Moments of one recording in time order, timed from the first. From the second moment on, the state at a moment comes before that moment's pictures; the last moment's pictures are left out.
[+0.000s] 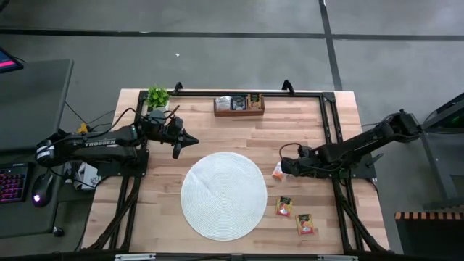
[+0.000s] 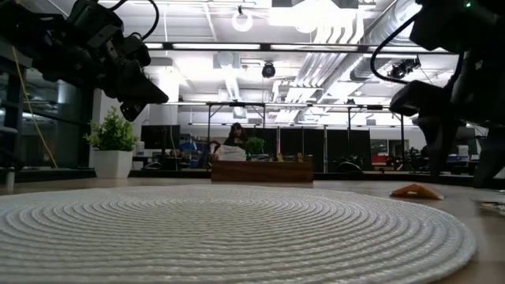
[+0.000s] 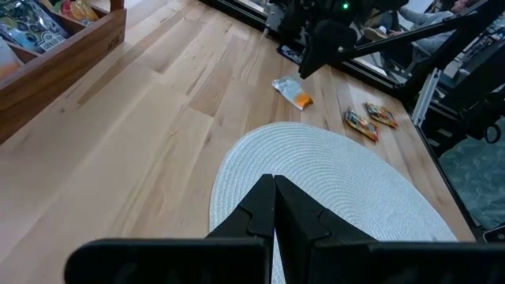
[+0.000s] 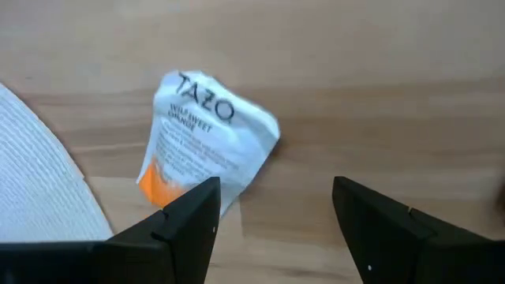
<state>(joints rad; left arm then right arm) 0.42 0.82 0.30 0.16 0.43 -0.24 0.26 1.19 0.50 -0.57 0.11 1.93</state>
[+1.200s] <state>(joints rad) 0.42 0.82 0.30 0.15 0.43 -0.24 0.16 1.34 0.50 -0.37 0.14 1.88</state>
